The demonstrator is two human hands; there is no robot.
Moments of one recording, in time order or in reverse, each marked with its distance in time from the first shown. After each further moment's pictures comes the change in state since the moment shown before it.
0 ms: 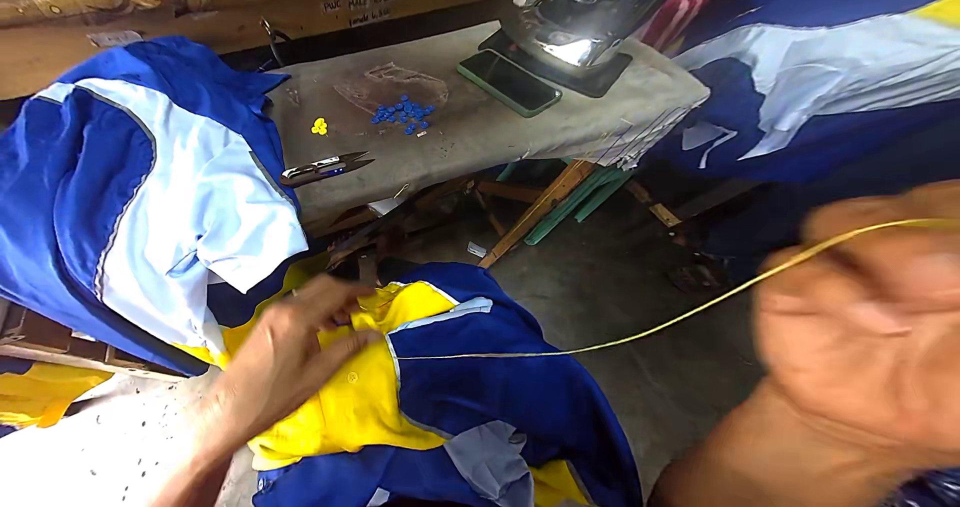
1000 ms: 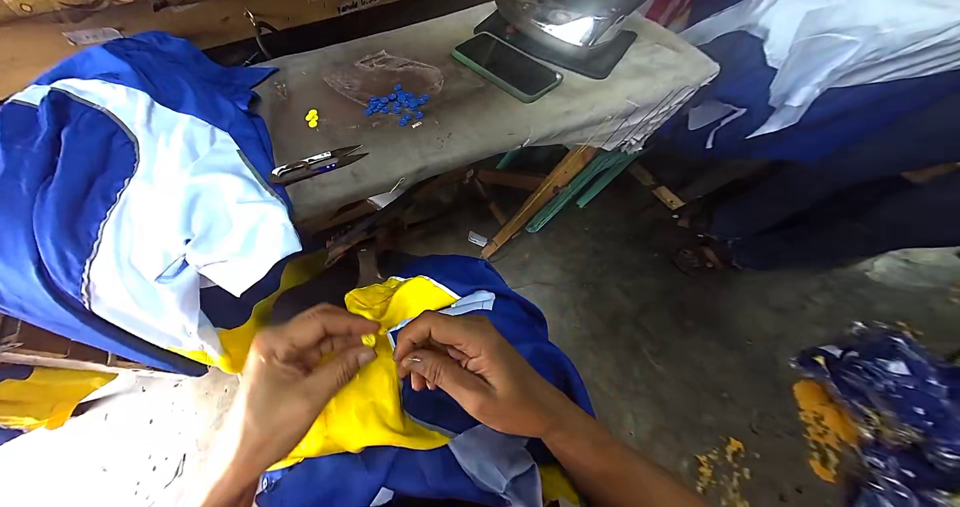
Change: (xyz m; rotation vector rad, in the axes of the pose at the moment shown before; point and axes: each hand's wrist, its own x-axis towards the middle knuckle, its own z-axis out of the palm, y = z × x) left_hand -0.023 0.003 0.025 -0.672 0.150 -0.004; right_hand -0.071 0.126 0.093 -0.249 -0.638 0.384
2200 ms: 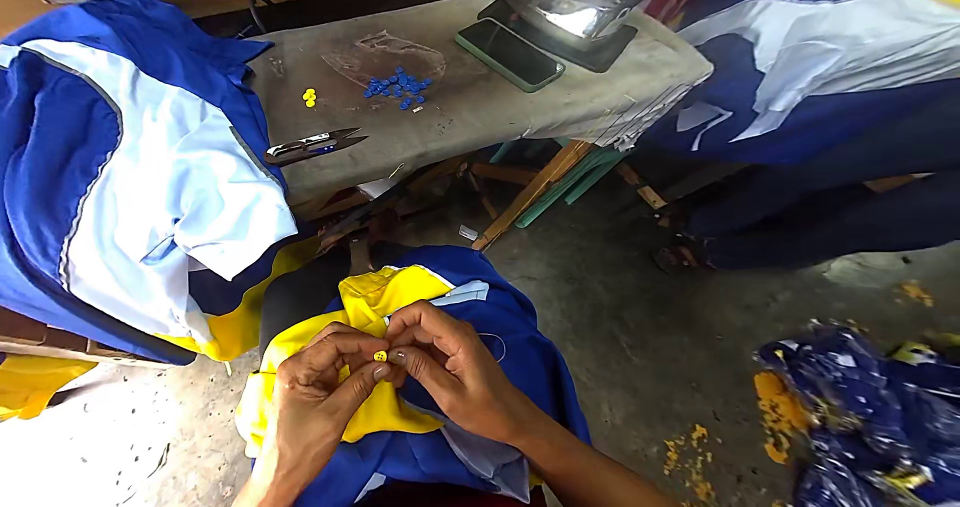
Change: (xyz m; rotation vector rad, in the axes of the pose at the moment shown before) left_hand -0.035 -0.029 0.039 -0.165 0.161 -0.012; right_hand -0.010 0.011 0.026 -0.006 0.126 0.087
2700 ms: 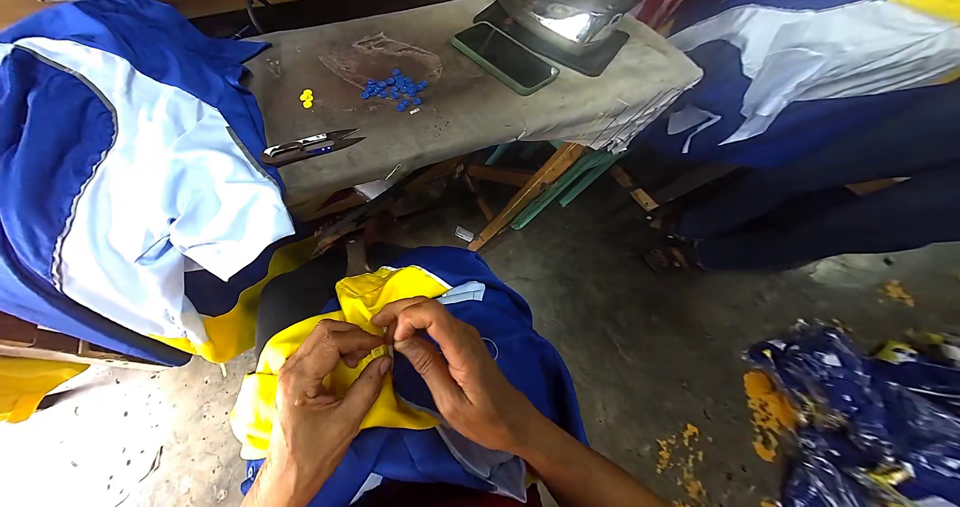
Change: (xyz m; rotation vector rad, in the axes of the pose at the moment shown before) left_hand 0.001 -0.007 0.005 0.361 0.075 0.188; right_hand 0.004 -0.008 -0.002 -0.204 0.047 -0.174
